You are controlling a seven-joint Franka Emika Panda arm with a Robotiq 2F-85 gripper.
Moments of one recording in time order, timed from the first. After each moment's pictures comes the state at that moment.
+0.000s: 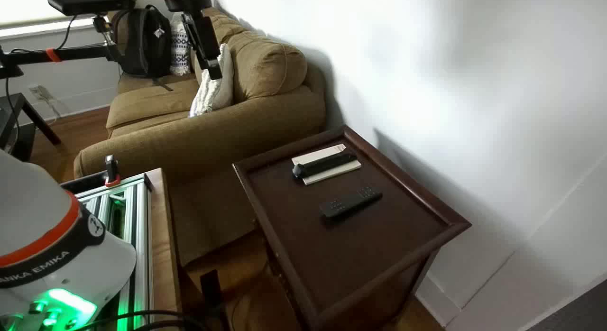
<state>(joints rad) 0.19 -0.62 0.34 -2.68 0.11 2.07 0.32</state>
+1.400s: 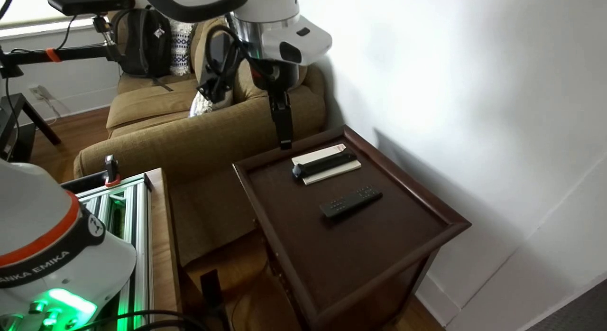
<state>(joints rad) 0.01 -0.31 0.00 -2.74 0.17 2.48 0.14</state>
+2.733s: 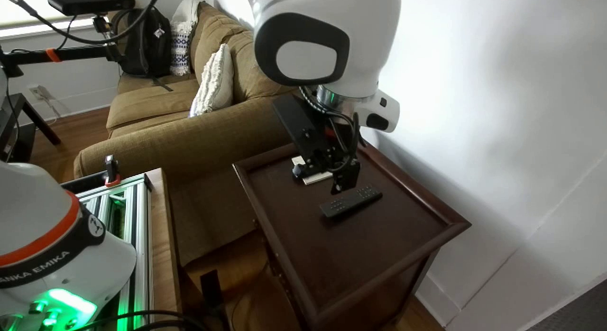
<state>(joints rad) -0.03 0.16 -0.10 -2.44 0.22 2.48 -0.30</state>
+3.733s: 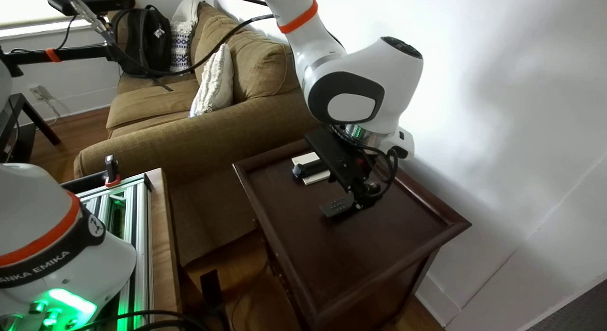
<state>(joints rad) -0.09 0.47 -0.03 -2.21 0.17 2.50 -0.33</state>
